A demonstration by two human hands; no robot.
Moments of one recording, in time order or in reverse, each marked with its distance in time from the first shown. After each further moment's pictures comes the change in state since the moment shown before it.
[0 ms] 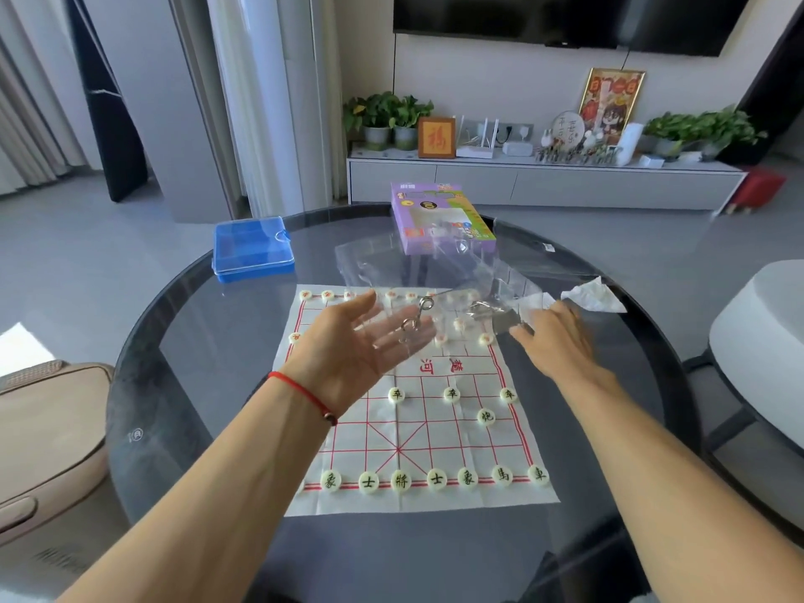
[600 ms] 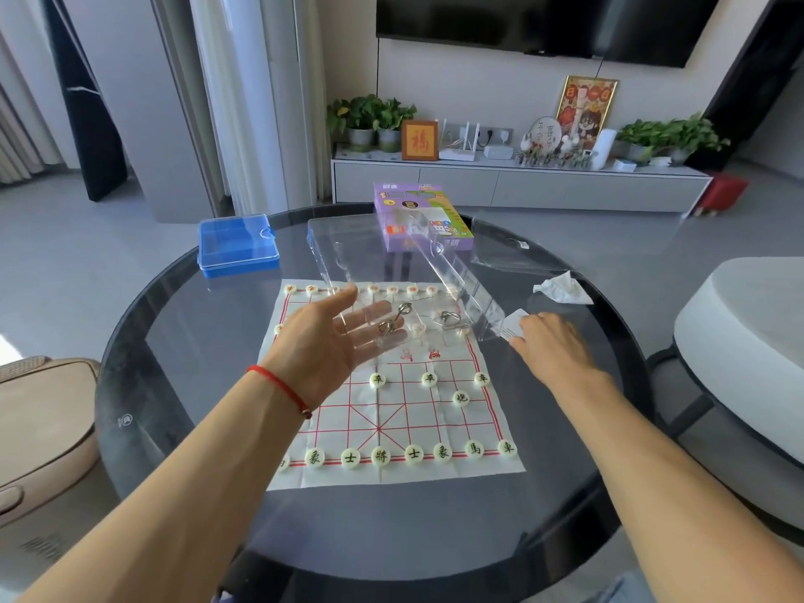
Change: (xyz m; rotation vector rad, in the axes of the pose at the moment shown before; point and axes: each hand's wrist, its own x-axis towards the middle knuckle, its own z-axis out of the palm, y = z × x) left_hand -0.012 -0.005 0.000 0.170 0.057 0.089; right_hand -0.040 0.014 -0.025 -0.230 -0.049 -0.090
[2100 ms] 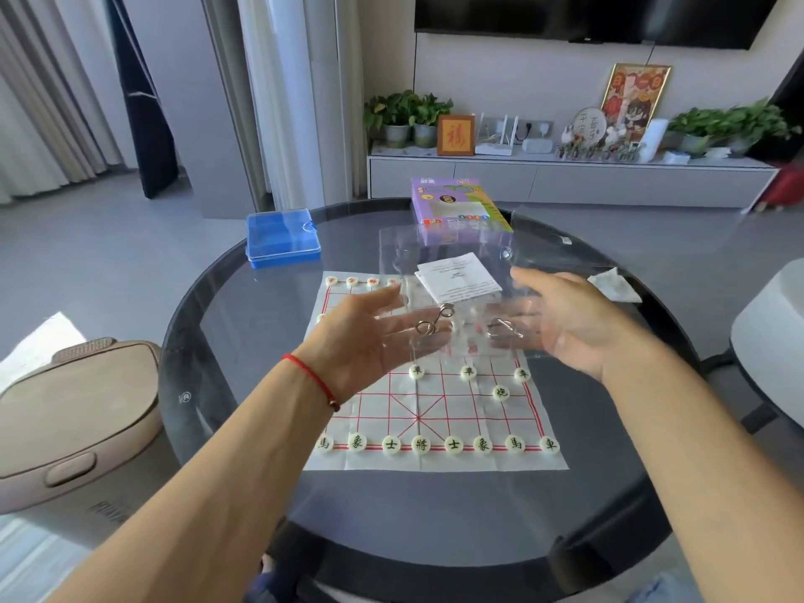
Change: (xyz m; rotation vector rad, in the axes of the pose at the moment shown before) left_hand -0.028 0.009 -0.001 0.043 -0.113 -0.136; right_hand -0.040 -0.060 -0.102 1.703 -0.488 0.173
